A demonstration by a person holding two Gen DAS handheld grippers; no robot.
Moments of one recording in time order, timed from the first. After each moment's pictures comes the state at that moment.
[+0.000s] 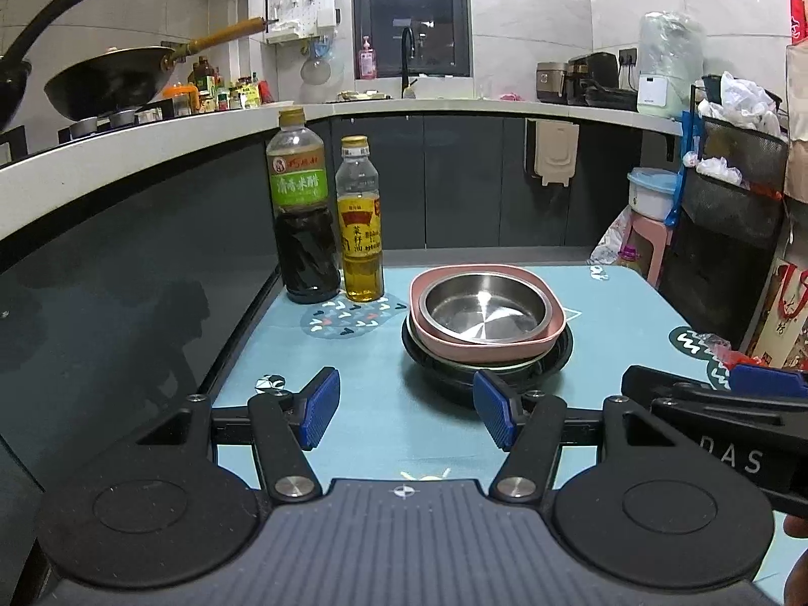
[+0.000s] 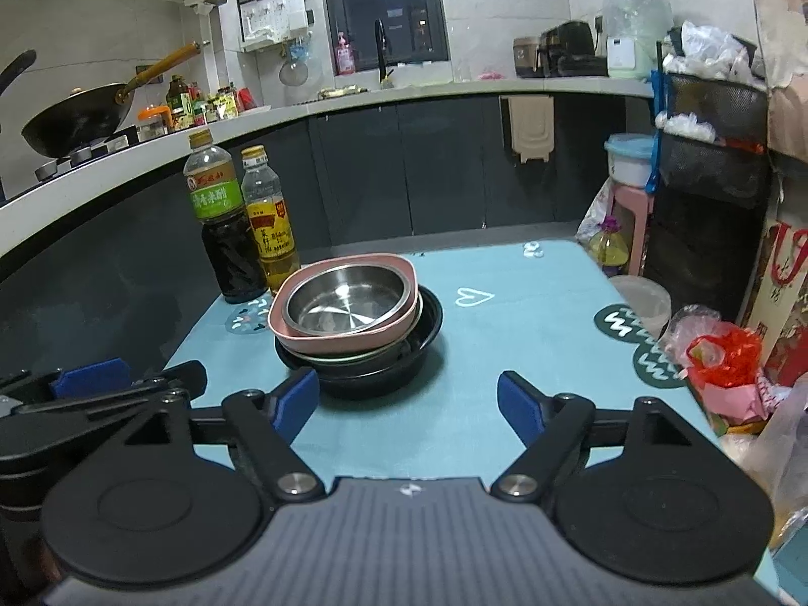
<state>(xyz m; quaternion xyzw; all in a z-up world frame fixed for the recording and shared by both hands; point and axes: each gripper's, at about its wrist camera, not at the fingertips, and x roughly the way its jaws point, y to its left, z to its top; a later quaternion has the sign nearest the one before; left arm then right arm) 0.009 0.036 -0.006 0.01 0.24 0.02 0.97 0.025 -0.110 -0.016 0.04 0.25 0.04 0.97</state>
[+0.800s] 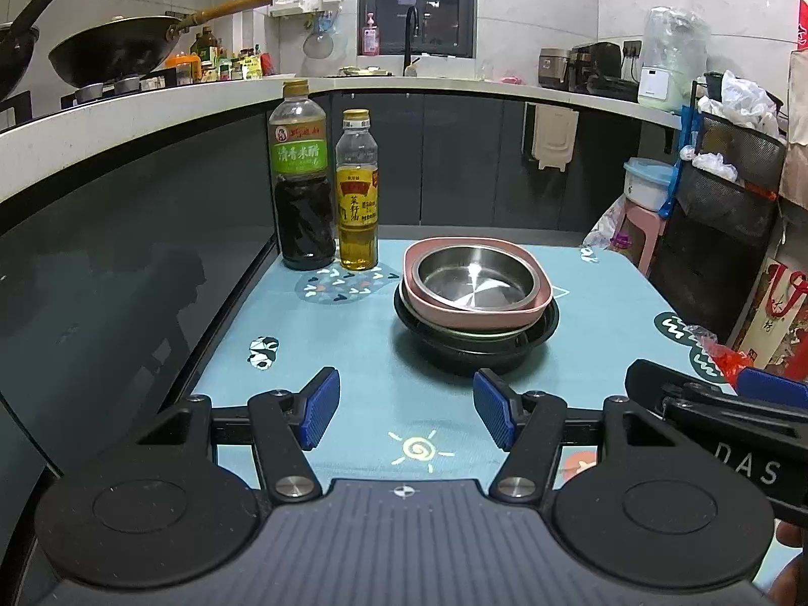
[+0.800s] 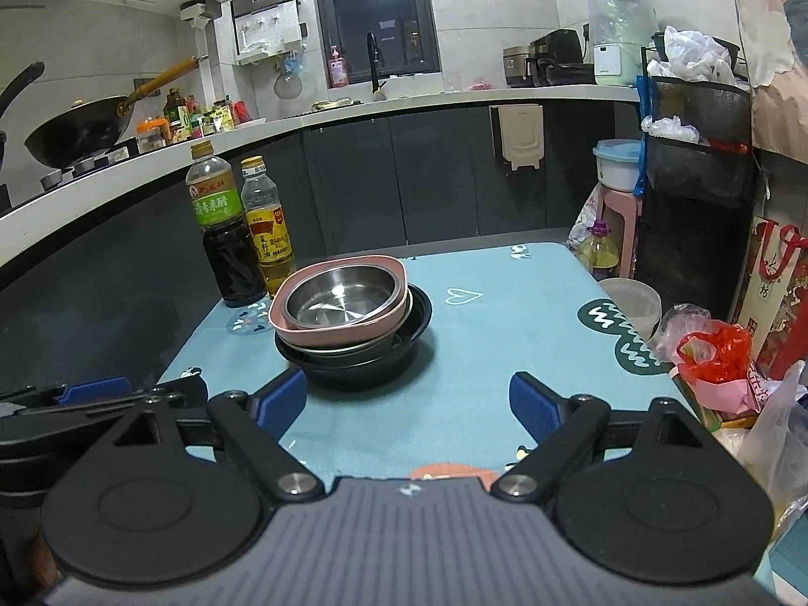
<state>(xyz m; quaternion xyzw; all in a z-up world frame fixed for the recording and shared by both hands) -0.003 0.036 -0.009 -0.01 0.27 0.02 0.96 0.005 -0.114 -0.020 0.05 0.24 0.04 0.97</state>
